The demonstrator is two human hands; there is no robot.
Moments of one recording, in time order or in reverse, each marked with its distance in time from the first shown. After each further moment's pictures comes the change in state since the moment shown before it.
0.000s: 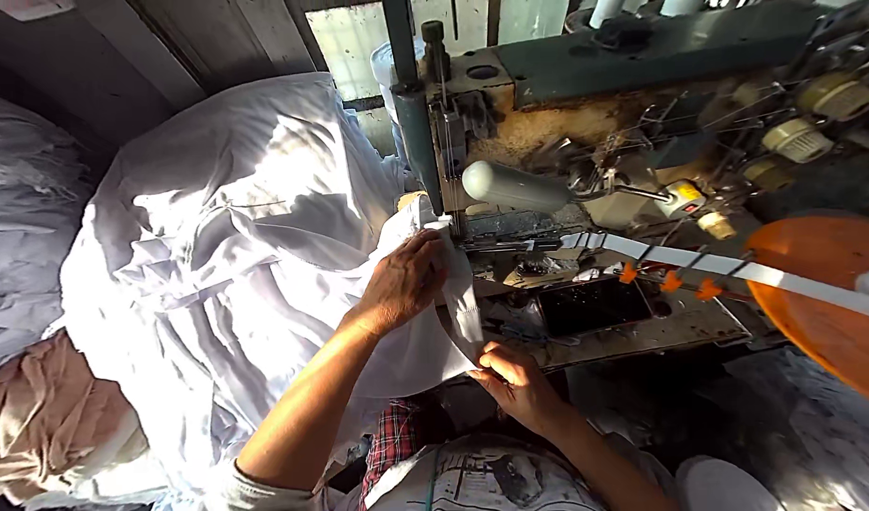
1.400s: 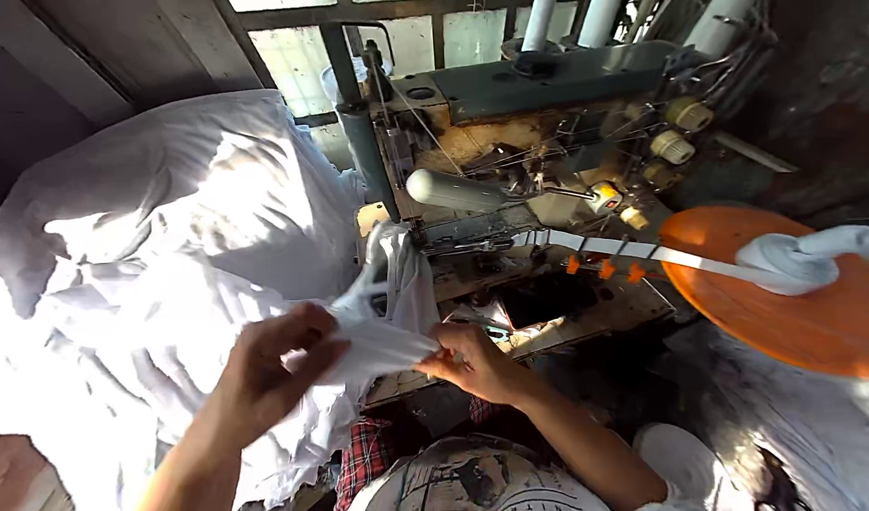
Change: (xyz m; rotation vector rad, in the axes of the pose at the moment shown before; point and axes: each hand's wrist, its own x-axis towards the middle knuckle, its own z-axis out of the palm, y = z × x) left_hand -0.091 0.029 -0.075 -0.564 0.172 -0.019; right_hand 0.055 -0.041 -0.021 0.300 -0.196 0.055
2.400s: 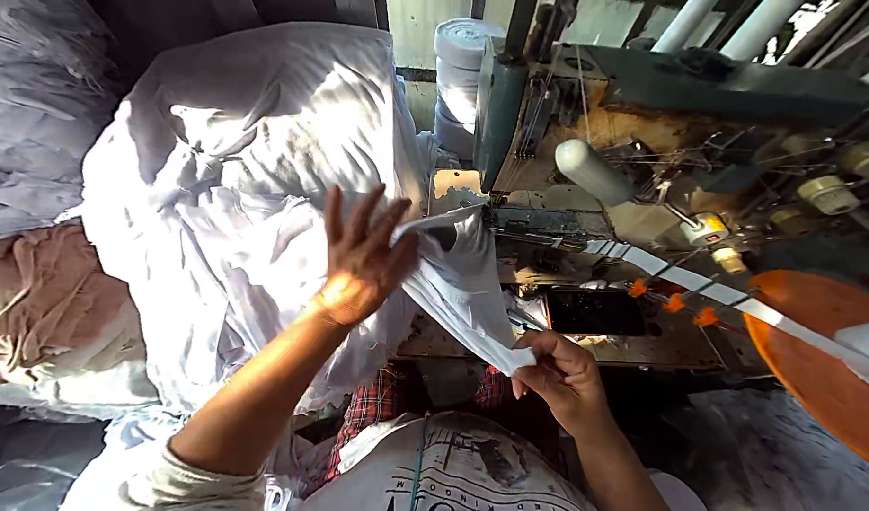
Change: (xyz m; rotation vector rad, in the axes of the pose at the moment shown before) left_hand 0.012 -0.036 0.023 0.911 0.266 0.253; right_hand -0.035 -0.031 -0.014 0.361 0.092 -0.091
